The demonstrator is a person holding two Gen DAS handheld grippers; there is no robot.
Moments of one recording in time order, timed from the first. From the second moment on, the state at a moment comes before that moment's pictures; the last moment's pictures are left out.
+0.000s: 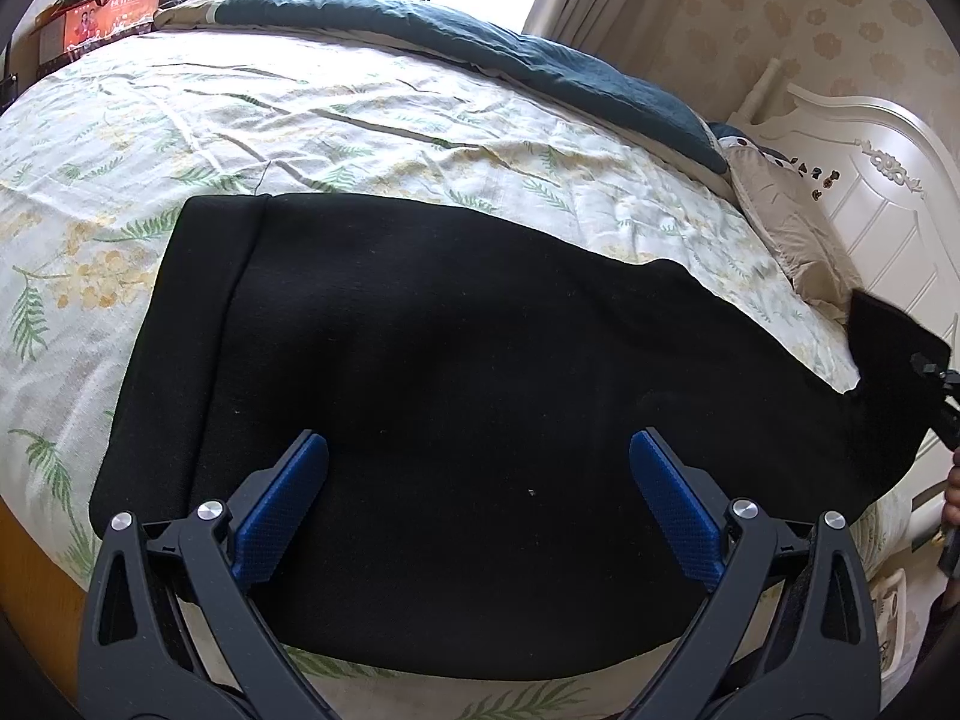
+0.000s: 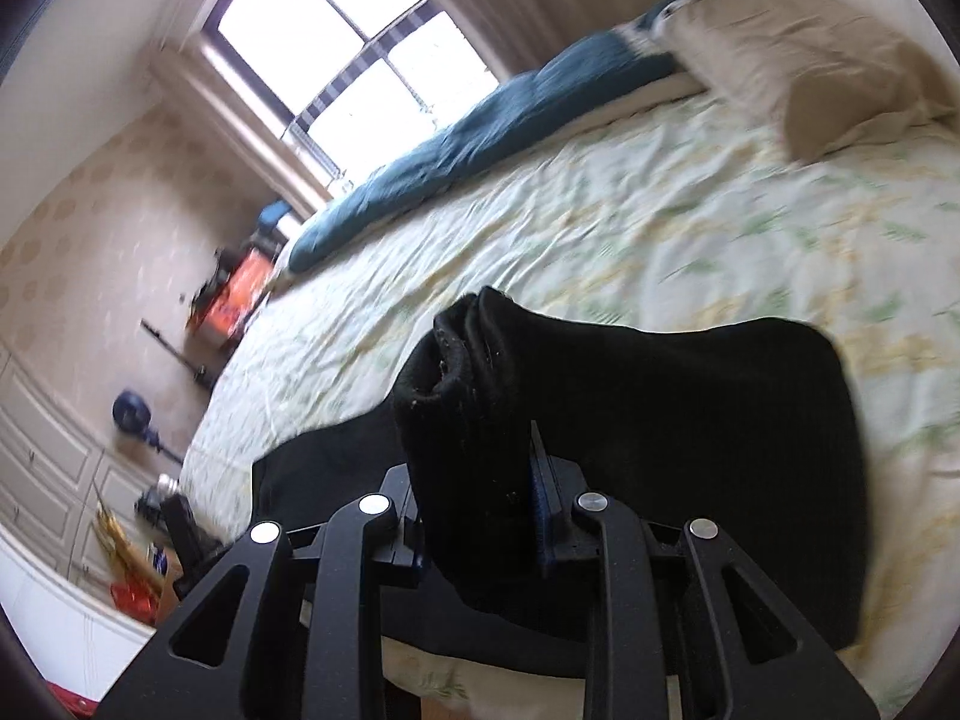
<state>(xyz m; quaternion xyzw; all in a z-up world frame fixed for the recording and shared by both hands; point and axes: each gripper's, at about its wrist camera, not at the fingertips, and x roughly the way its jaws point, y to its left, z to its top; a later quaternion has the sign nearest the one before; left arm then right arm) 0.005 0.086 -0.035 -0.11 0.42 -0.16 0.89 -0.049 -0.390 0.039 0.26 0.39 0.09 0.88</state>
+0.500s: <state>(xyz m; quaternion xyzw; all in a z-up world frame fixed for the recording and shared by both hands) 0.004 0.086 -0.034 -0.11 0.42 -0.16 0.89 -0.030 -0.307 -0.029 0.16 0.46 0.07 0.87</state>
